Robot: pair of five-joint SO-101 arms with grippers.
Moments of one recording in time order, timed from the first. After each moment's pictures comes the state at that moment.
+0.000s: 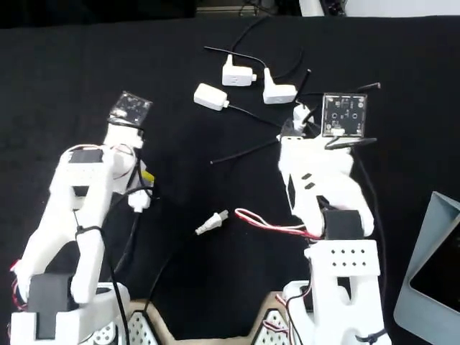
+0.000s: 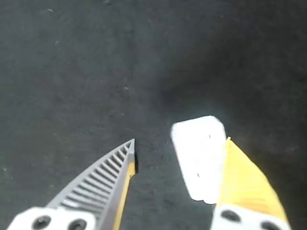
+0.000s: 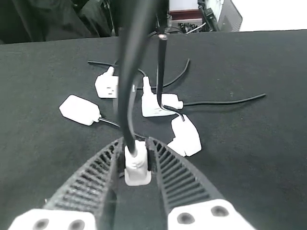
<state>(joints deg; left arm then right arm) -7.5 -15.3 41.6 47.3 -24.9 -1.4 -56.6 58.6 34.0 -0.9</state>
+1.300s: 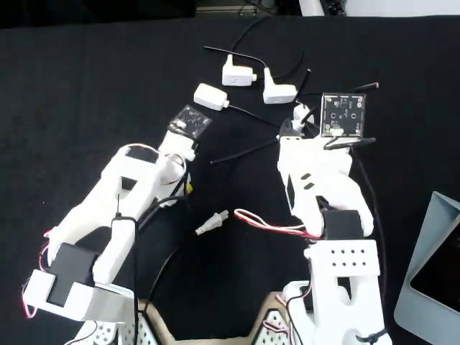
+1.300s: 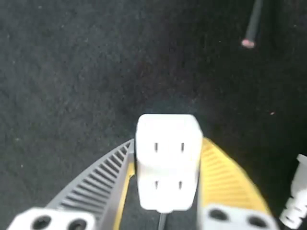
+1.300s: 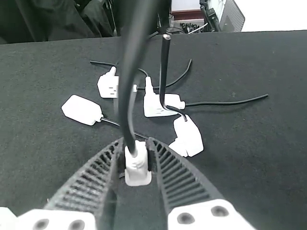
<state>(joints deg) 10.8 -3.8 37.8 45.7 -20.3 -1.7 -56.6 58.6 34.0 -0.9</state>
